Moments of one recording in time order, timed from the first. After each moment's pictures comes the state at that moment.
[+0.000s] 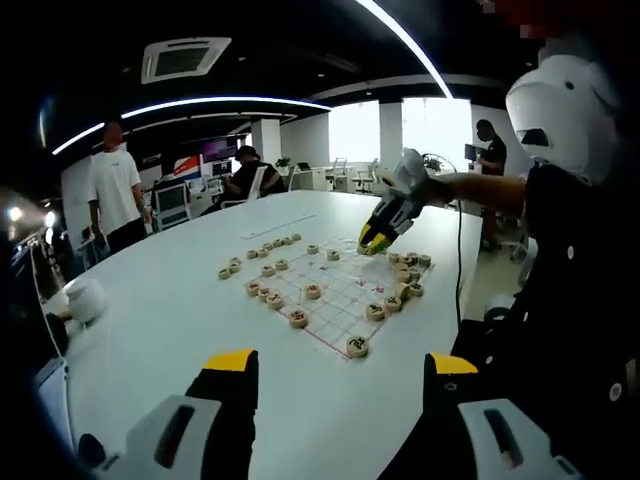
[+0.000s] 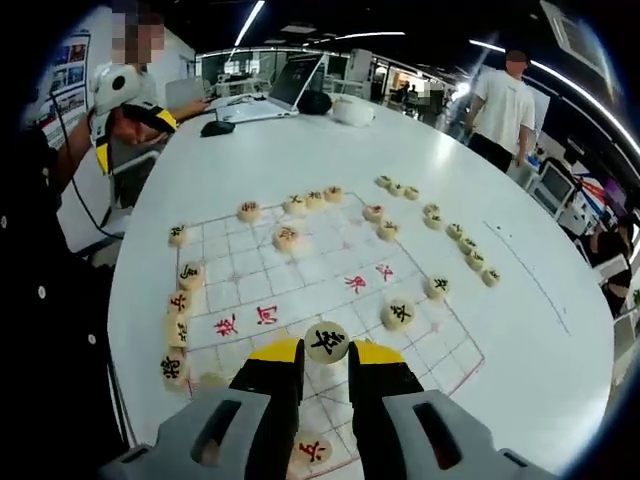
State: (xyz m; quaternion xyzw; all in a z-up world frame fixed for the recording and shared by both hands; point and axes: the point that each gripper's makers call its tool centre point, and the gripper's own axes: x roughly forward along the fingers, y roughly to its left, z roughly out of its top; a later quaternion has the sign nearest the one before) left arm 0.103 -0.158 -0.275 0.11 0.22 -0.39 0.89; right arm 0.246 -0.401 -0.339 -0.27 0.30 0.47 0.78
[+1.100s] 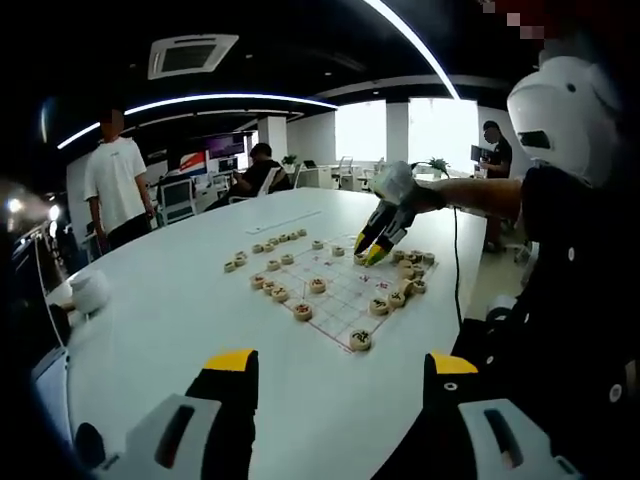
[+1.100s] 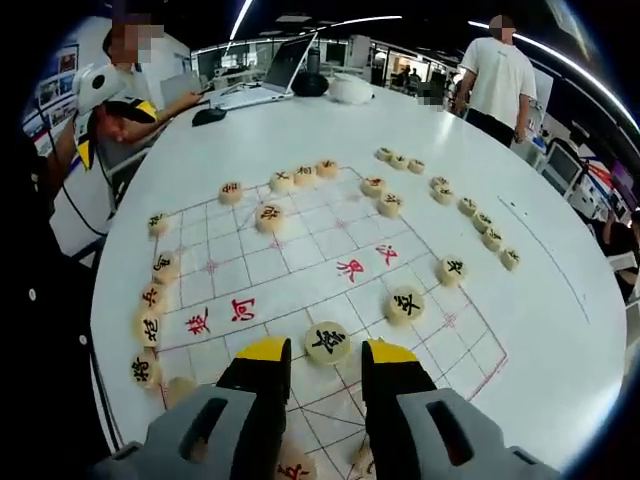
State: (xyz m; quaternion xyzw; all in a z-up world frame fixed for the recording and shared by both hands) left arm 0.101 -0.151 -0.278 0.10 0.23 -0.38 0.89; right arm 0.258 -0.400 -0.363 -0.25 0.33 0.48 0.78
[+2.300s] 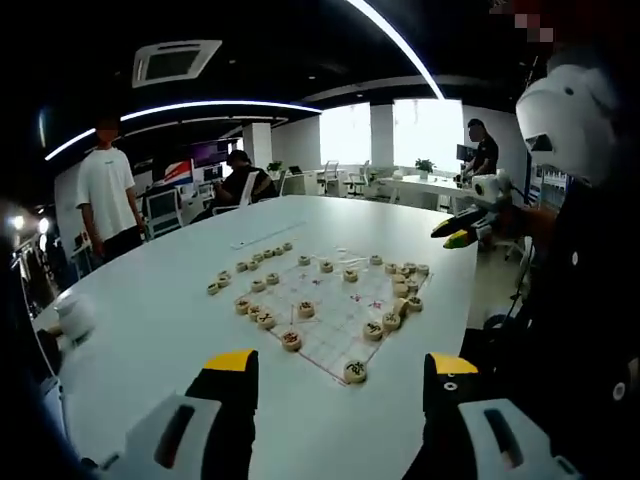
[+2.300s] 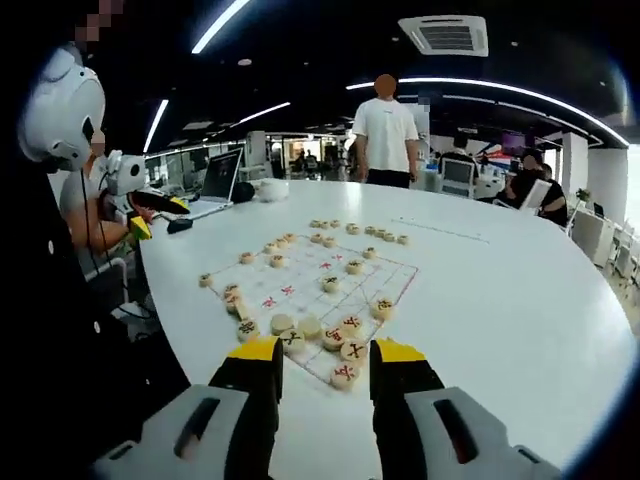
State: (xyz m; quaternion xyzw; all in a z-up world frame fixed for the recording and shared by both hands) left arm 0.122 -0.186 -0.267 0.11 0.21 -0.40 0.88; right arm 0.131 -0.514 -0.294 -0.06 0.19 0.32 0.92
